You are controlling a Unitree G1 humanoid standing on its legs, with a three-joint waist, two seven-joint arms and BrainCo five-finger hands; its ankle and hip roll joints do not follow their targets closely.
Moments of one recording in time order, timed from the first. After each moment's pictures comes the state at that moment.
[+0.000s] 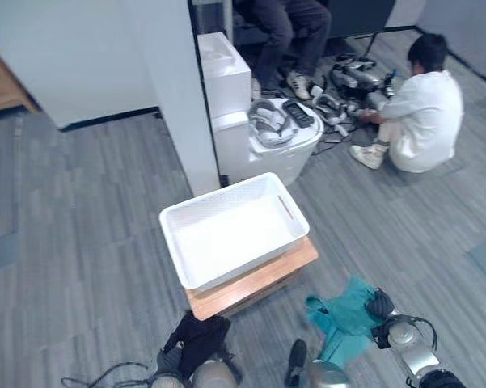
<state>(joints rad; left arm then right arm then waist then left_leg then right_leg) 0.02 0.26 -0.07 1.01 0.10 0.08 0.25 0.01 -0.37 0.20 0.58 -0.19 0.06 -0.13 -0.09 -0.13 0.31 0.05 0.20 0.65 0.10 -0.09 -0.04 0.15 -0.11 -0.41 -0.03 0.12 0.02</state>
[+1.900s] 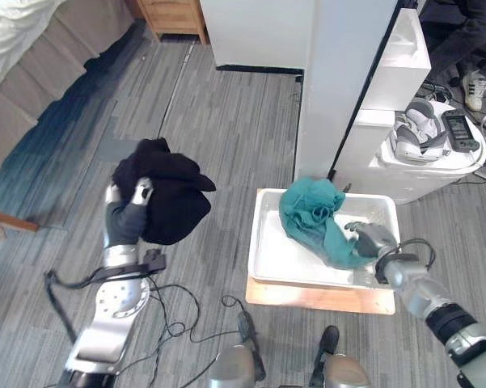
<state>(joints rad) 0.03 0.57 -0.01 -0.26 -0.03 -0.17 0.32 -0.38 -0.55 0.52 0.54 -0.78 0.02 -0.13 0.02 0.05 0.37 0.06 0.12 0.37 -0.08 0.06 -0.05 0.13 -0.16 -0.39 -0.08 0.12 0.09</state>
